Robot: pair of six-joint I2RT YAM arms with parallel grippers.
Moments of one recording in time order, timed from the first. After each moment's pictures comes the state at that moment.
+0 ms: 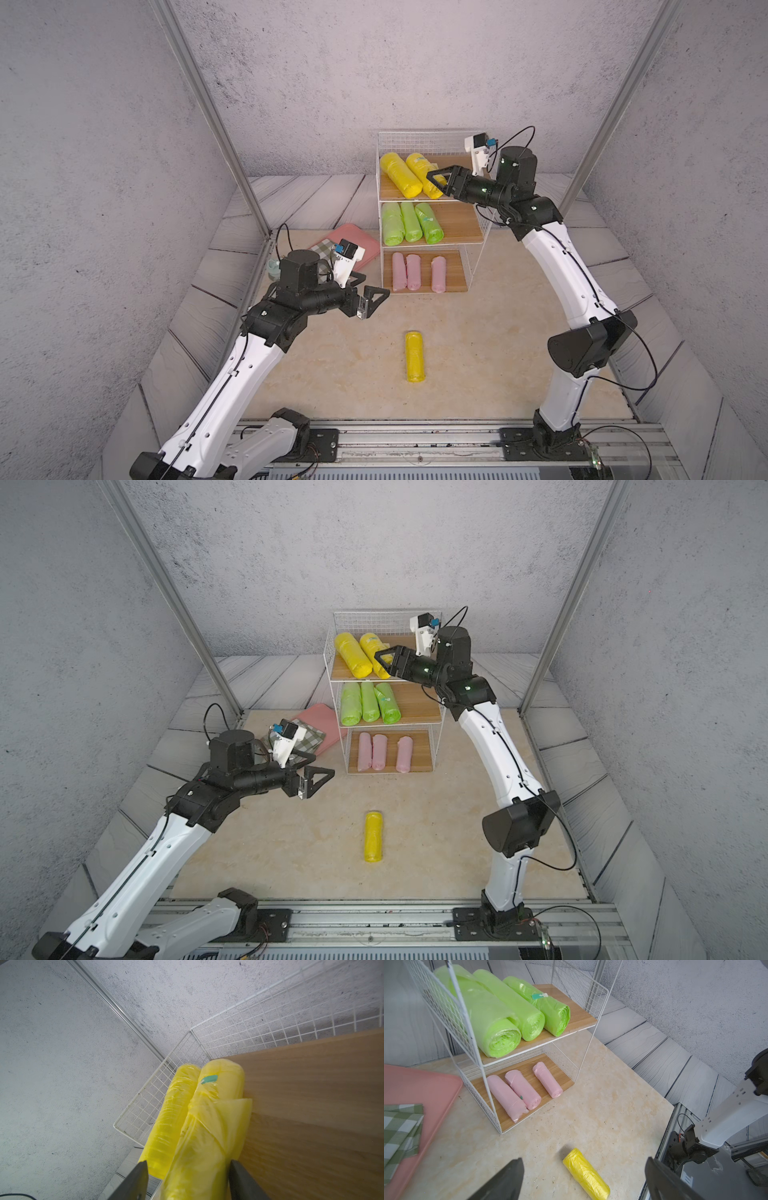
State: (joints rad) left arm -0.39 1.02 1.12 -0.56 0.57 -0.08; right arm 0.37 1.86 2.18 -0.47 -0.56 0.57
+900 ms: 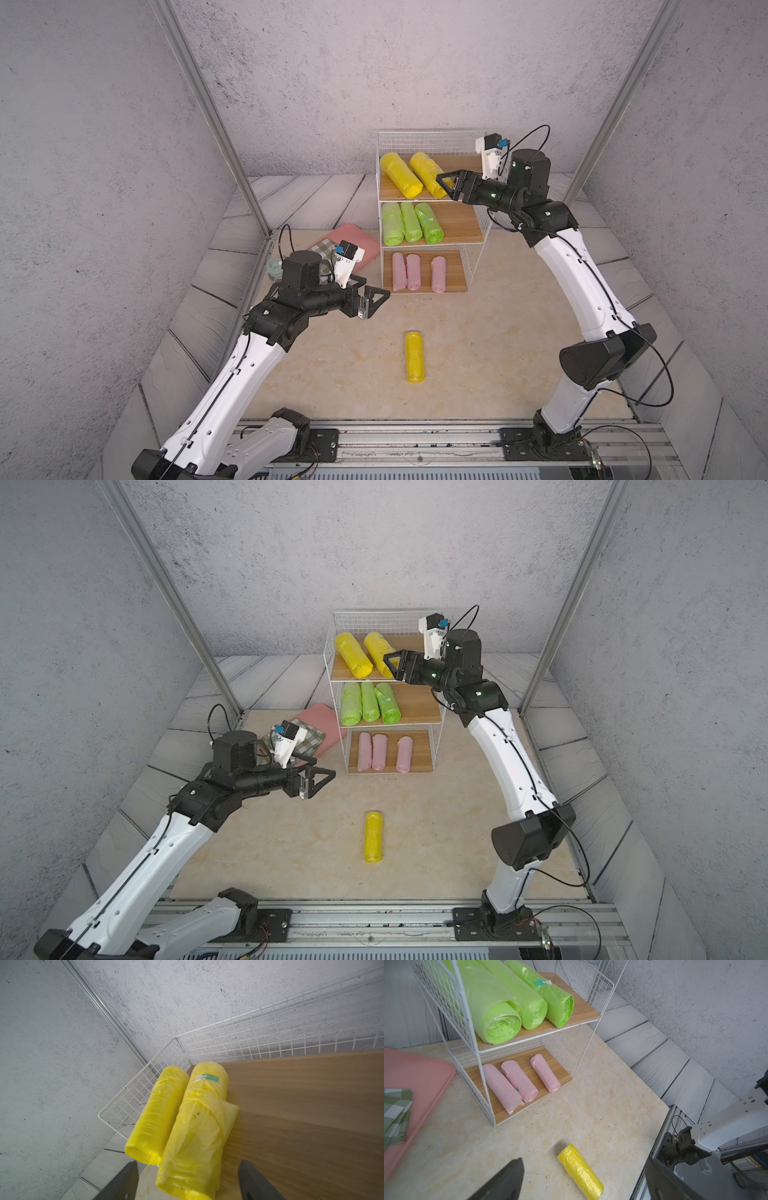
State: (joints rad) left arm -0.40 1.03 1.11 -0.57 0.56 -0.14; right arm 0.36 1.73 2.06 -0.50 -0.45 0.42
